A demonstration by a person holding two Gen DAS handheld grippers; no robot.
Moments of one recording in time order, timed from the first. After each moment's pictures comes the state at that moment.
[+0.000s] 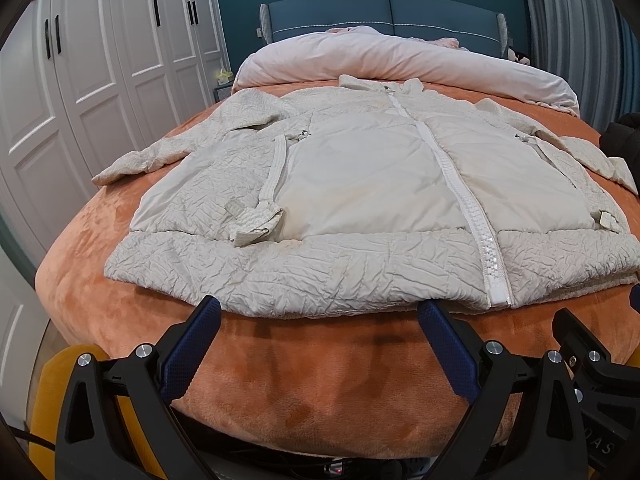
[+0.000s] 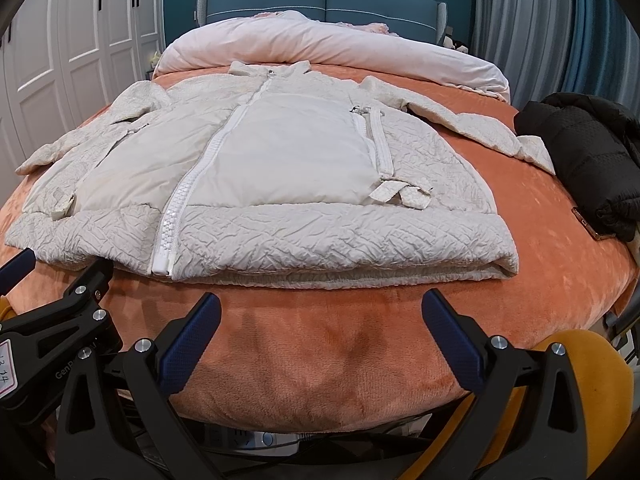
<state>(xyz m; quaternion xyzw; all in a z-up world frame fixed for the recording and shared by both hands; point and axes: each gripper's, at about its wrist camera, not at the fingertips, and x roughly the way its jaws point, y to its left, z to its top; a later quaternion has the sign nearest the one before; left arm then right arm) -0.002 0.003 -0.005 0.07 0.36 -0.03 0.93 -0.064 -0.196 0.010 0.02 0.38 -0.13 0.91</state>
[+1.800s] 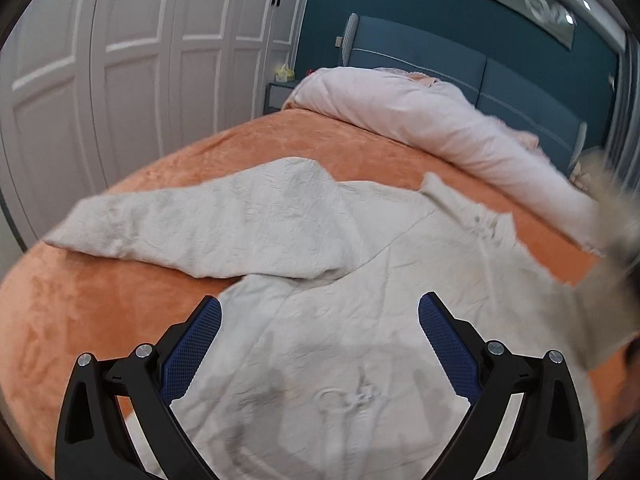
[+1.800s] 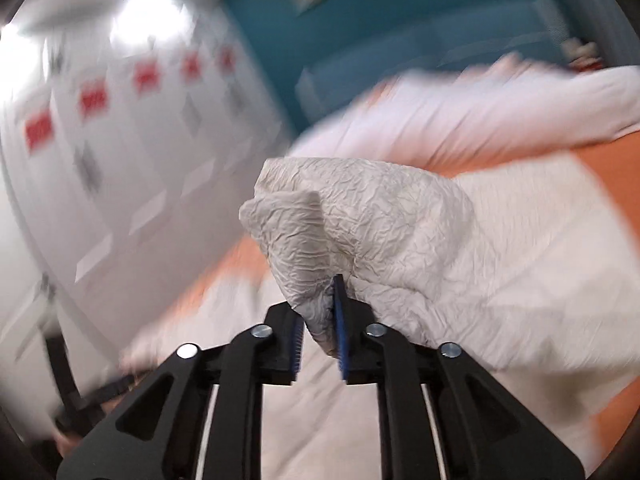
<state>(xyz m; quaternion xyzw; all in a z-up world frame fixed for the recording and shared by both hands) 0.259 0.075 0.070 -0.13 0.34 0.03 0.93 0.239 -0.268 0.095 0.16 0.28 0.20 0.92</state>
